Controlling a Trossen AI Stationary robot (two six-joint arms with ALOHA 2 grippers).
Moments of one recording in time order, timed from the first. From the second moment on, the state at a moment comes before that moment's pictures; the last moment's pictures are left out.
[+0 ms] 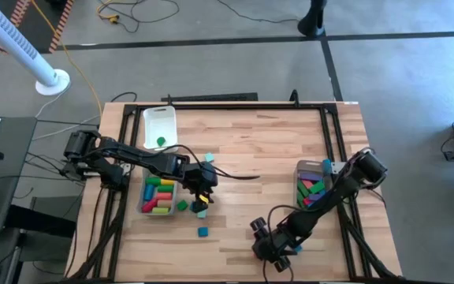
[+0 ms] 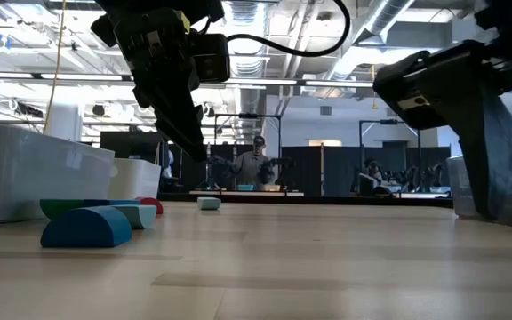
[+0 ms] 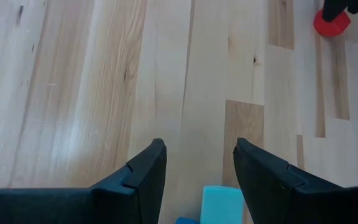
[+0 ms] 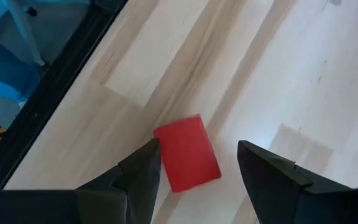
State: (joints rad) left arm -0.09 1.59 0.98 -0.30 0.16 -0.30; right arm 0.65 1.87 1.13 -0.26 0.03 0.12
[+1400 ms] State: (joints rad) left arm -0.09 1.59 0.98 -0.16 0.19 -0.29; right arm 0.57 1.86 1.14 -0.30 0.05 0.24
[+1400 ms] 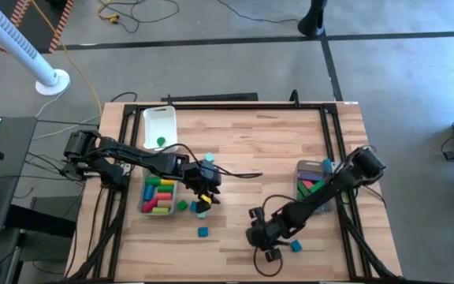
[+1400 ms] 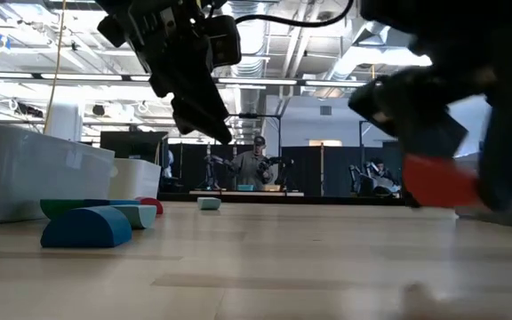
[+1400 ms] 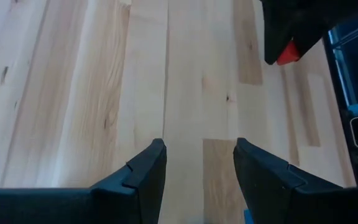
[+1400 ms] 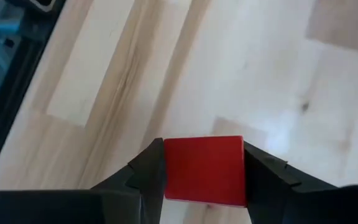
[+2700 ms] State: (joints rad) left arm -0.33 1.59 1.32 -0.26 -0.28 0.53; right arm 0.26 1.50 1.14 -0.13 -0.19 0.57
